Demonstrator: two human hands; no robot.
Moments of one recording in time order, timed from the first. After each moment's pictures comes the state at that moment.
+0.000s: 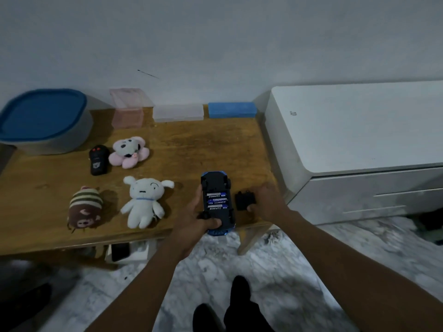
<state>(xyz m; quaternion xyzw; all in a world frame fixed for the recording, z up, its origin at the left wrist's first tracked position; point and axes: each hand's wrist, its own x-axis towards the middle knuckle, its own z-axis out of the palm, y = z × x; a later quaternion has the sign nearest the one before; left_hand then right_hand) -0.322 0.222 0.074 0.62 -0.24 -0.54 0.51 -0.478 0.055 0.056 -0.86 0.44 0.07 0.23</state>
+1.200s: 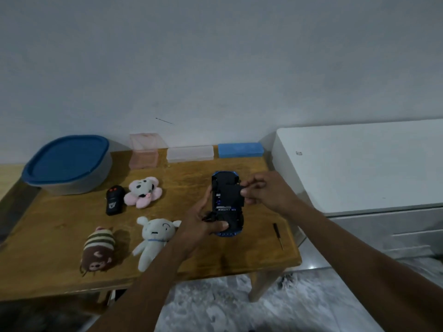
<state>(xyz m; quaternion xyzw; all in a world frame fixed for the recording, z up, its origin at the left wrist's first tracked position) -0.276 0.171 0.122 0.58 -0.34 -0.50 0.54 -0.424 0.021 0.168 -0.68 0.37 -0.19 0.60</state>
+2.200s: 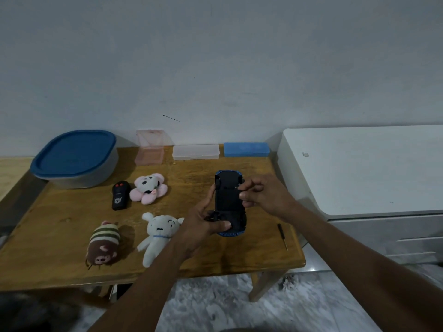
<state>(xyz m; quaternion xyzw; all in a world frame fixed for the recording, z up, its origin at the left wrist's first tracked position) -0.272 0.180 0.122 0.57 -0.32 -0.51 0.56 -0.411 0.033 0.164 -0.73 0.34 -0.17 0.57</state>
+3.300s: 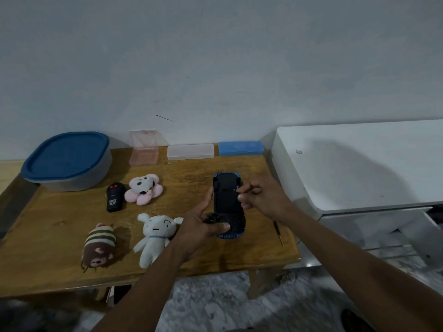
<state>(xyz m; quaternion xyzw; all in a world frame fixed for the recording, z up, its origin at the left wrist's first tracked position) -0.283 0.184 0.126 0.58 -0.33 -0.51 0.54 -0.422 0.042 0.159 -0.73 0.36 -0.19 0.55</state>
